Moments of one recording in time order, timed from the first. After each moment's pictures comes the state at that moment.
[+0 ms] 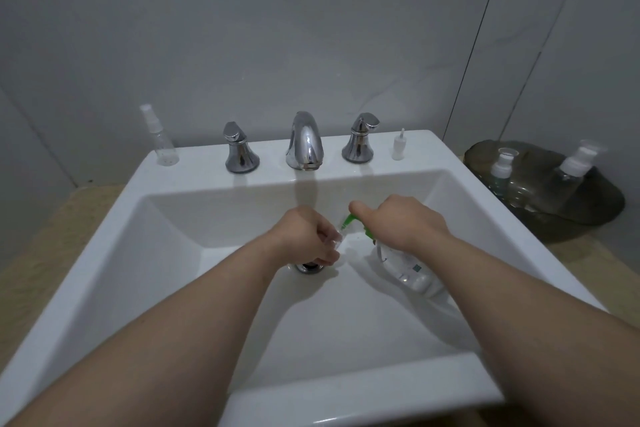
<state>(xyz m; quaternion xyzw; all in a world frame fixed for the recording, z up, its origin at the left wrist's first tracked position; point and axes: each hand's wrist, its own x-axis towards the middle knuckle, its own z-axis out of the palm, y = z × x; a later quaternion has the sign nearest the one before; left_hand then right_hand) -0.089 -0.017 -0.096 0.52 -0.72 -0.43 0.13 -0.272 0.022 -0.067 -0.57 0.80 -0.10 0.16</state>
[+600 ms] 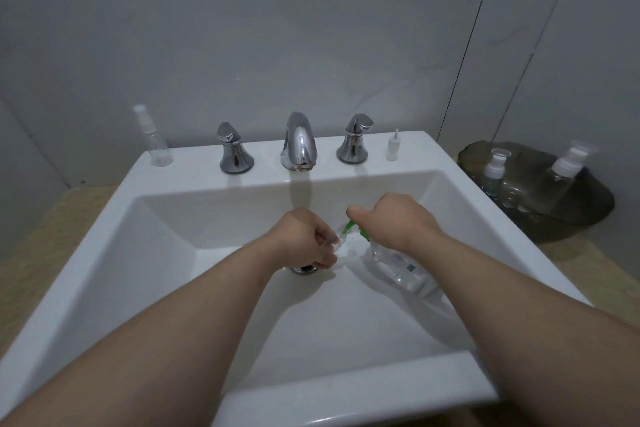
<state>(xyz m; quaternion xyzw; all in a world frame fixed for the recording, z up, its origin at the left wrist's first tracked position) -0.091 -0.017 -0.102 0.52 -0.73 -0.43 0.13 -0.275 0.019 -0.069 -0.58 0.78 -0.14 0.17</state>
